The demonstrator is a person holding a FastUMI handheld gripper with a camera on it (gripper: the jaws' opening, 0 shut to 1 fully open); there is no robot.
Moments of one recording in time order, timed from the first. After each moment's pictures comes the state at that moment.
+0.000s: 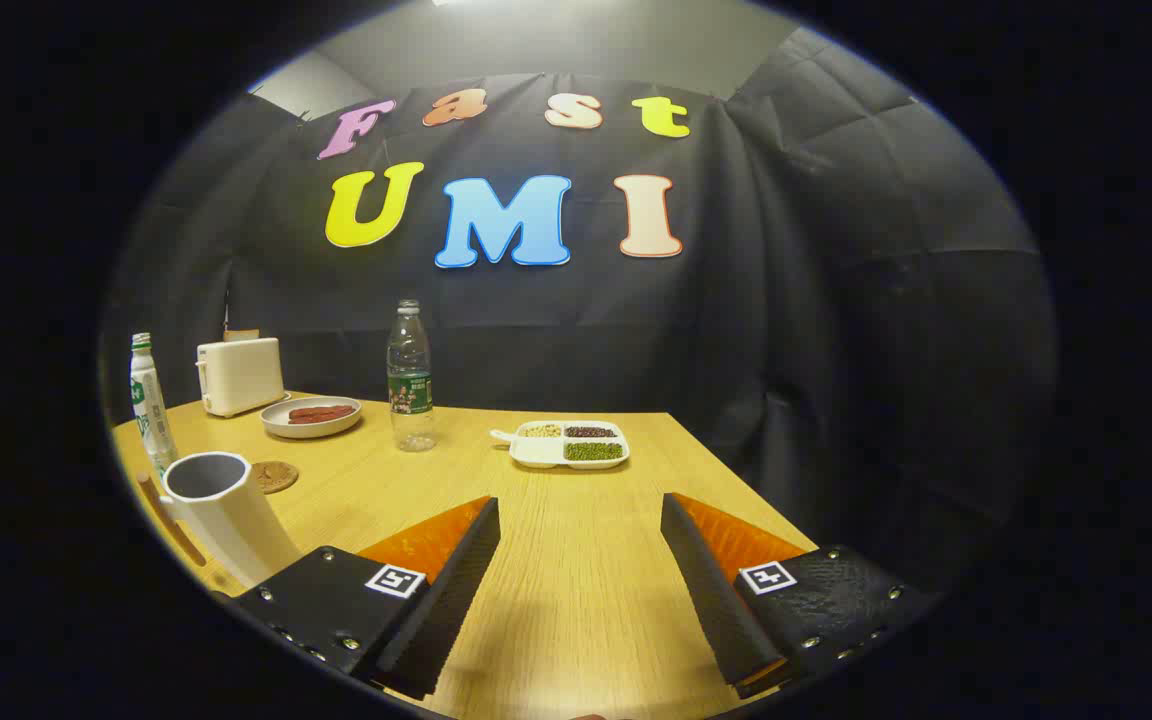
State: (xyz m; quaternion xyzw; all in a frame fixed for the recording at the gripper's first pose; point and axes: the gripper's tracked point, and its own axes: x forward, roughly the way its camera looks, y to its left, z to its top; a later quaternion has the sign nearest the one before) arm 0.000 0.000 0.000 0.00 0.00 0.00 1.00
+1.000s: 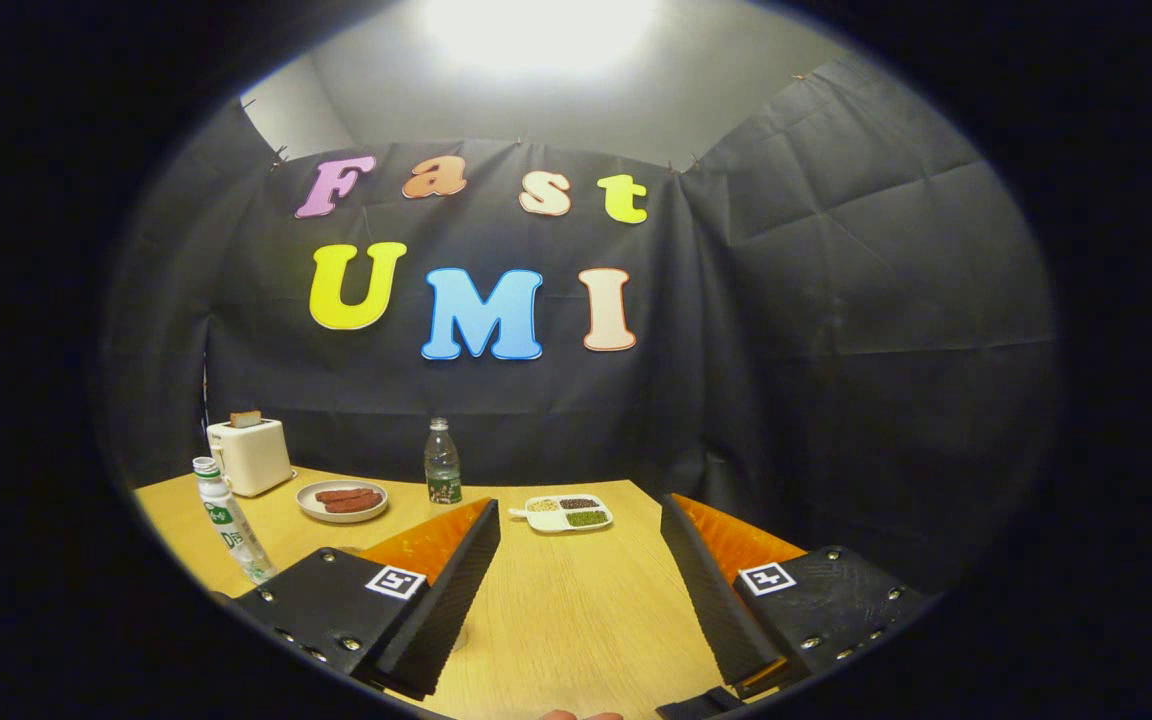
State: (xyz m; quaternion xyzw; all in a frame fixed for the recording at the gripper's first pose) arm -0.172 0.080 0.125 0.01 -0.06 -0.09 0.99
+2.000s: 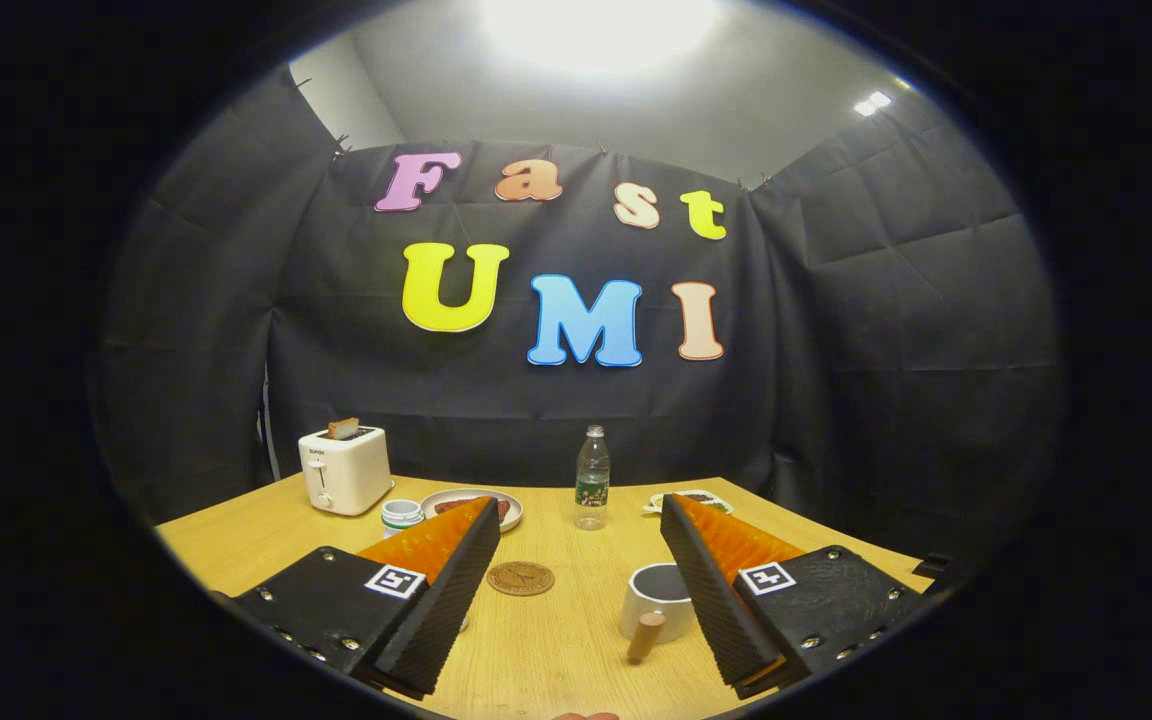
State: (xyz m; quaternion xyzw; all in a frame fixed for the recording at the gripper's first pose) arm -0.180 0.312 0.148 0.00 -0.06 -0.05 1.00
